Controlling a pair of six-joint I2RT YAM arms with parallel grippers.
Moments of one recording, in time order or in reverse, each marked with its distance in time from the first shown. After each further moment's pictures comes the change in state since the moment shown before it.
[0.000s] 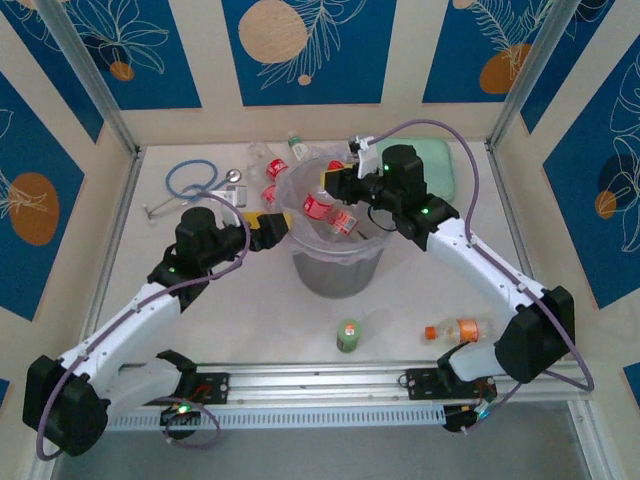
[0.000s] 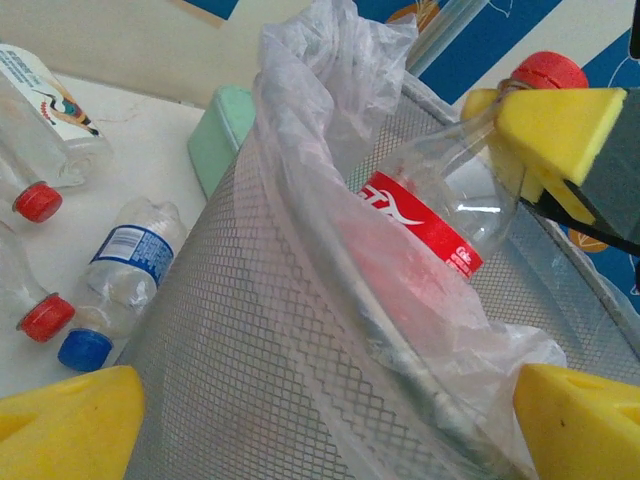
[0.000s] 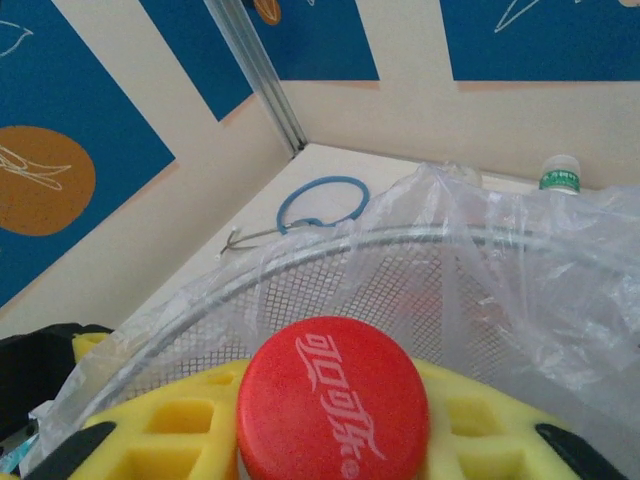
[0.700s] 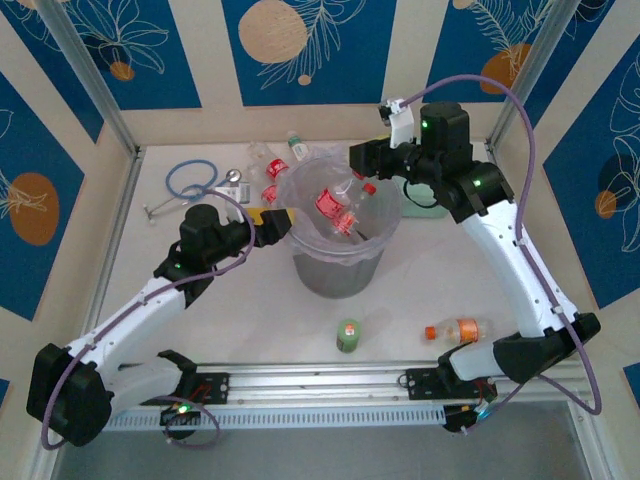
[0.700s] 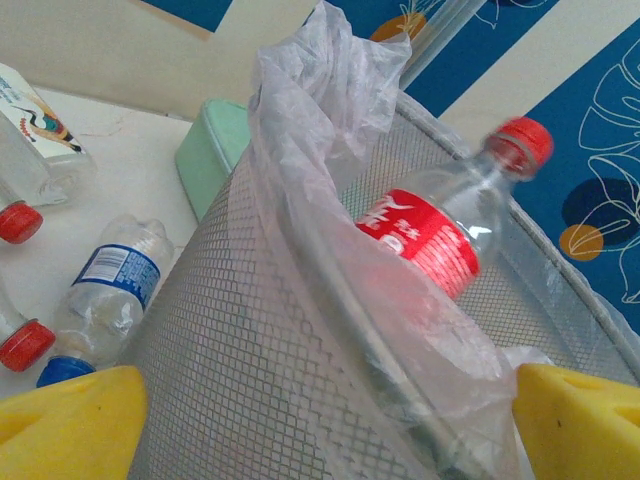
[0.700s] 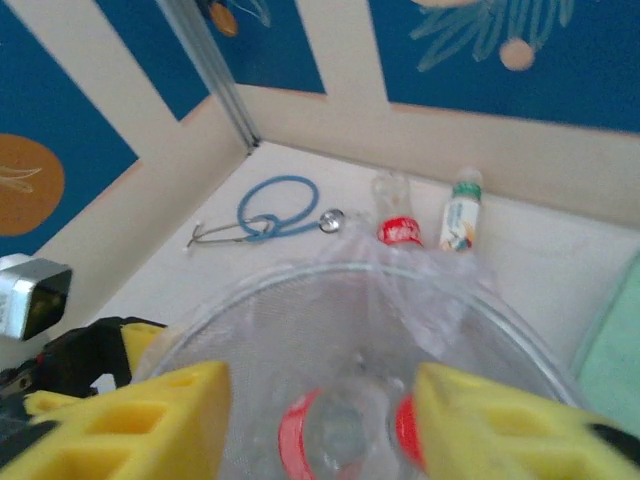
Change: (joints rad) left arm -0.002 0.053 0.002 0.081 0.009 -0.008; right arm -0.118 0.006 0.468 -0.583 0.015 -0.110
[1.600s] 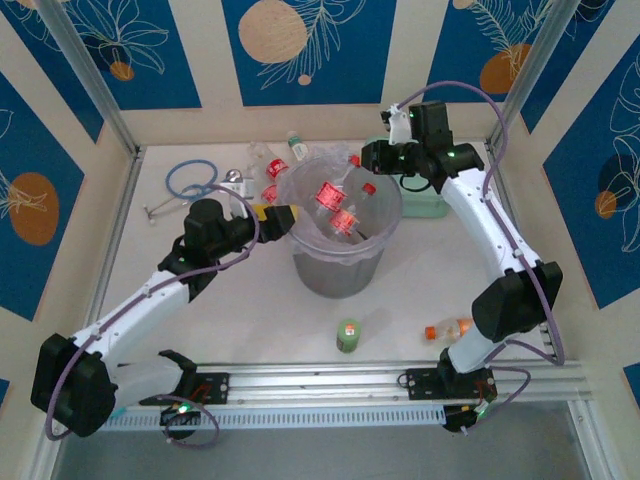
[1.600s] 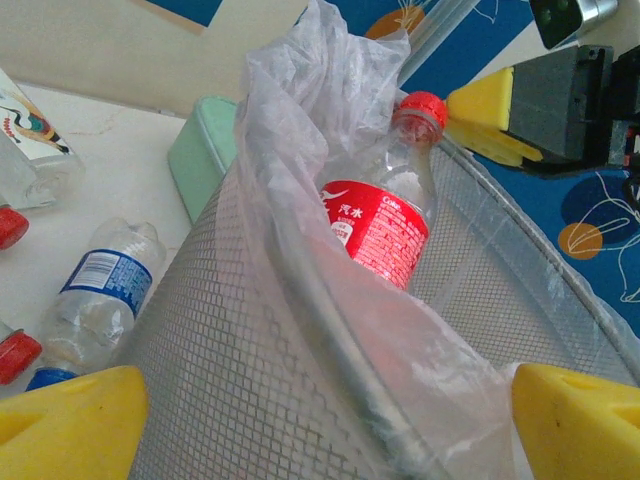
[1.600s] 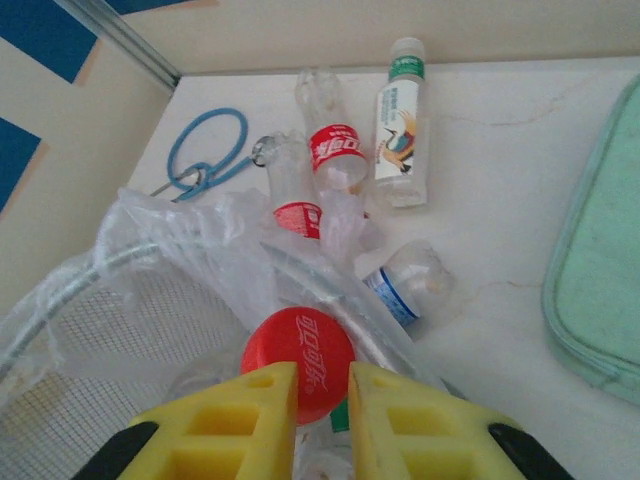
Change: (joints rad) left arm -0.002 0.058 0.041 0.007 0.016 0.001; right arm -0.132 0.238 -0.006 0.011 -0.118 0.093
